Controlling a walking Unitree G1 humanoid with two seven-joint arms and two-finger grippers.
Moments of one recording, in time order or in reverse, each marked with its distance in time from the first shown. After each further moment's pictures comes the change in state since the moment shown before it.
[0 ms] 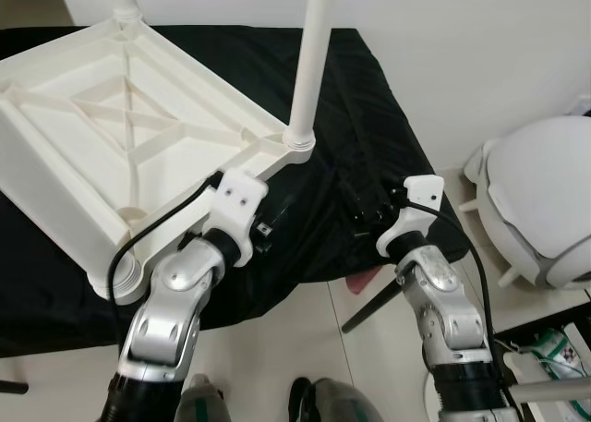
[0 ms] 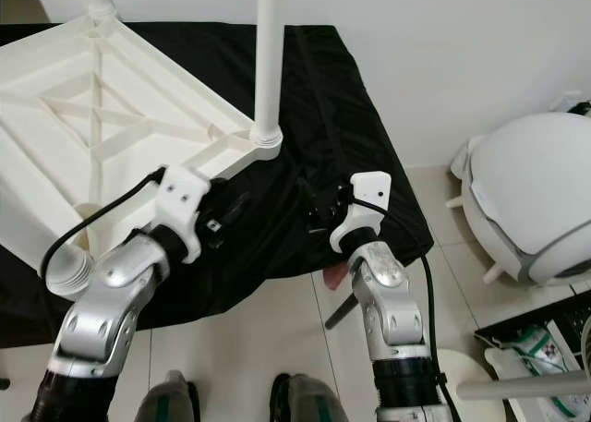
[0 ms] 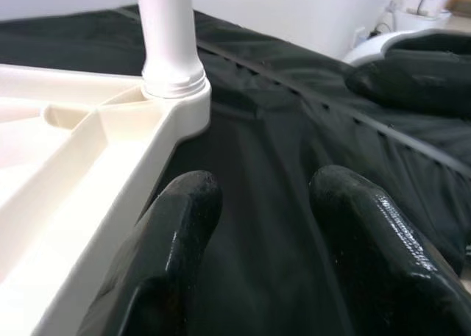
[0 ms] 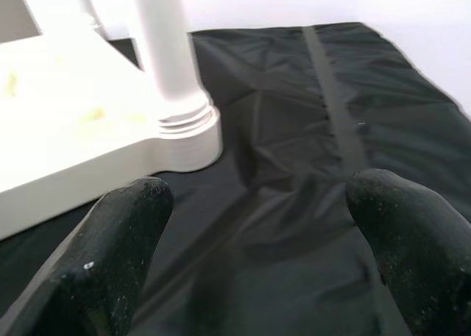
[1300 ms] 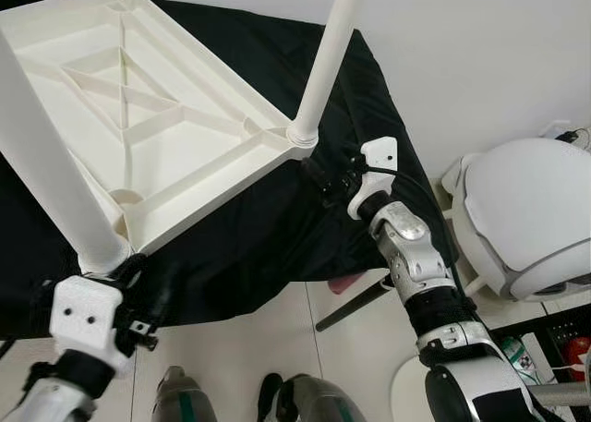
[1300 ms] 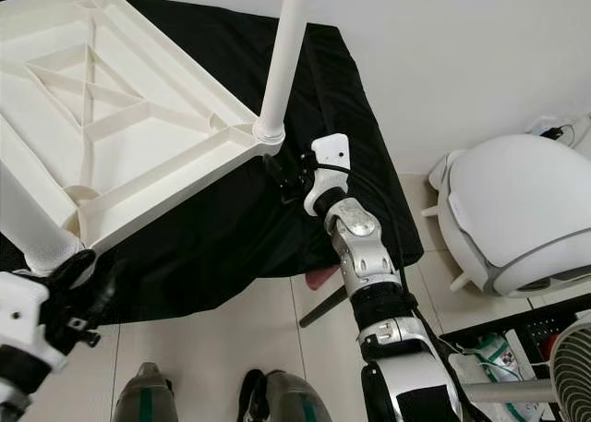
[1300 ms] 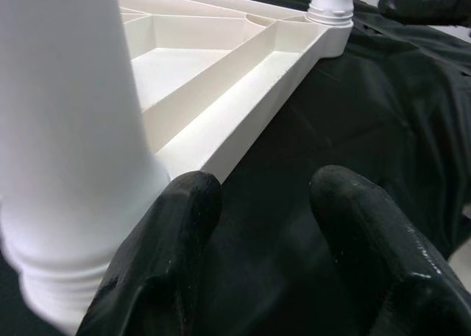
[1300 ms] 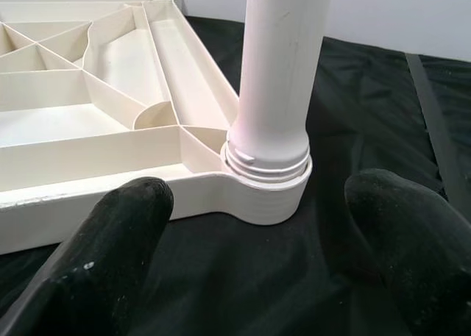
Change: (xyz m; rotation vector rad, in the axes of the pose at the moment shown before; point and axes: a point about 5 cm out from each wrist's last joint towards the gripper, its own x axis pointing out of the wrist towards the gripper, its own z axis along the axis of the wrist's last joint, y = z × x) left arm -0.146 0.019 0.001 0.056 0.092 0.292; right arm 0.064 0.020 -0.003 -0.060 -0.035 0.214
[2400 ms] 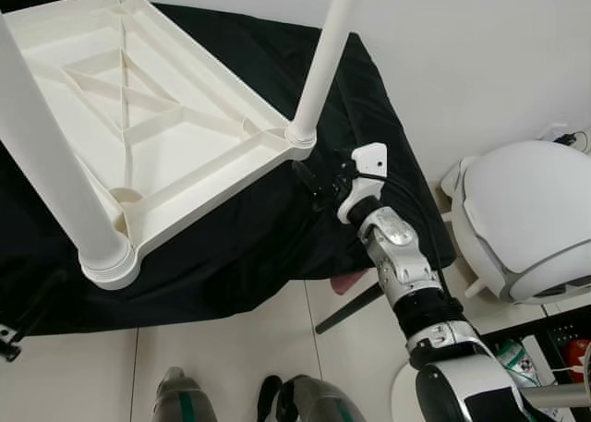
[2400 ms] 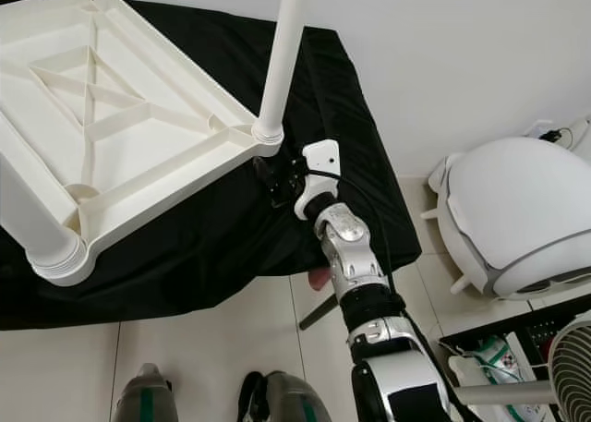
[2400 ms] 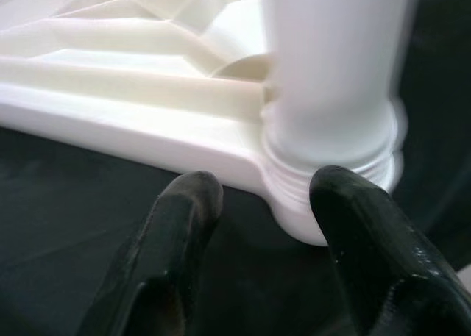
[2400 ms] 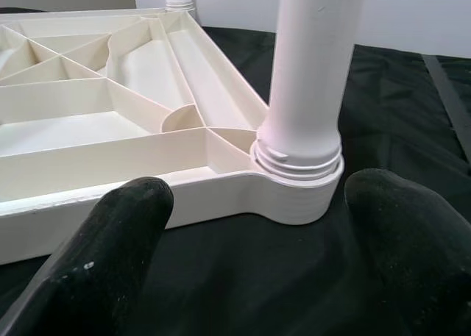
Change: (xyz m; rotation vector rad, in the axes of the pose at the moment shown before) left arm -0.018 0.071 0.010 0.259 0.170 -0.059; right arm 0.003 0.014 -0.010 0.047 -0.021 0.003
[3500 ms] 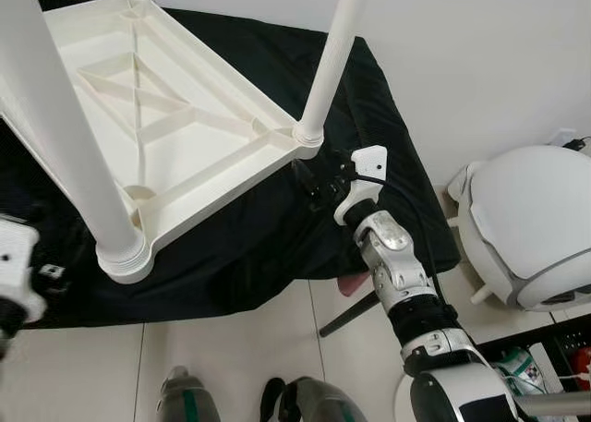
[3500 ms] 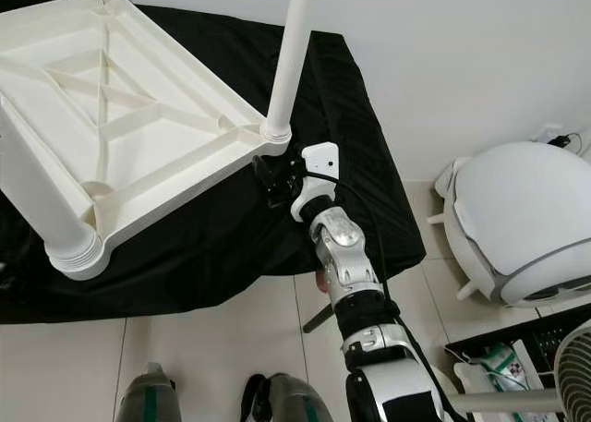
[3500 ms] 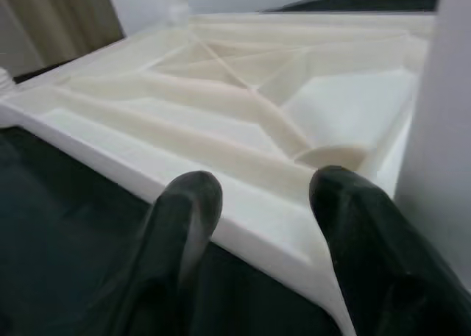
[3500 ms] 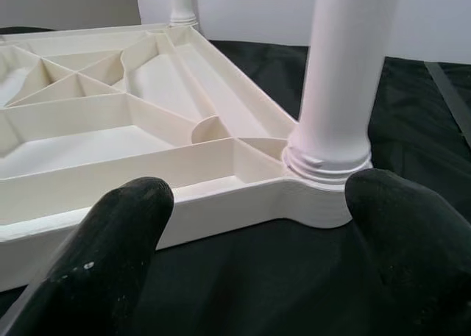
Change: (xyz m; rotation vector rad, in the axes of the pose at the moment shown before) left arm 0.055 0.002 0.015 -0.123 -0.203 0.383; right arm -0.004 0.004 0.000 0.021 -0.023 -0.035
